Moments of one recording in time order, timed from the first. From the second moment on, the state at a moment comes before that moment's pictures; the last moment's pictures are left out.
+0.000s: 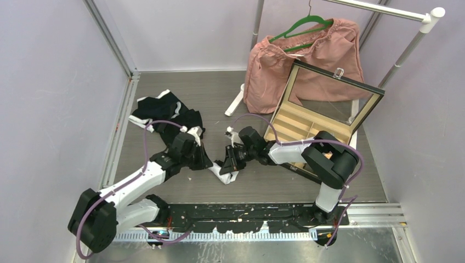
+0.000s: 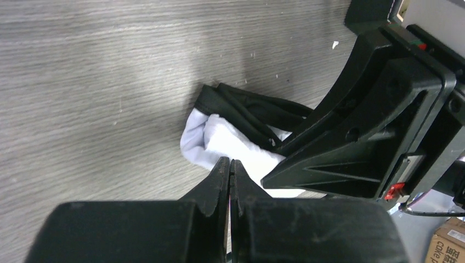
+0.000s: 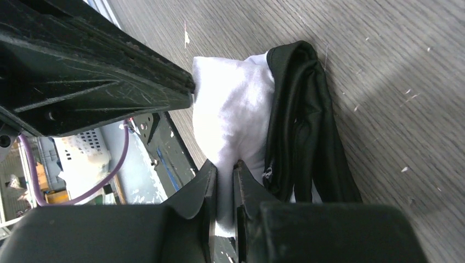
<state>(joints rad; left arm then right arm) -0.57 1.02 0.51 -0.29 0.17 -0.65 0.84 1.77 0.82 0.23 -0.61 0.67</state>
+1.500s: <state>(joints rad) -0.67 1.14 0.58 -0.11 0.21 -0.64 0.82 1.69 0.84 0.03 -0.39 0.61</state>
